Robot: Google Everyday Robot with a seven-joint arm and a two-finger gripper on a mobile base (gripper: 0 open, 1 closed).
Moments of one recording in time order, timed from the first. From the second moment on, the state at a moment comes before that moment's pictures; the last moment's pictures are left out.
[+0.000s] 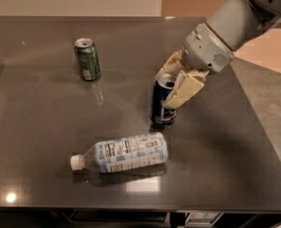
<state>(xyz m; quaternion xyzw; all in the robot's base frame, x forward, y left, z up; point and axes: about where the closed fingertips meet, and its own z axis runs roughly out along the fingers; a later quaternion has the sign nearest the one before) 0.487 -0.063 0.920 -0.73 0.59 0.24 0.23</state>
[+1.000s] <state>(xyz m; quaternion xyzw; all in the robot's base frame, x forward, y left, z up) 0.454 -0.062 0.904 -0.77 0.55 0.25 0.21</state>
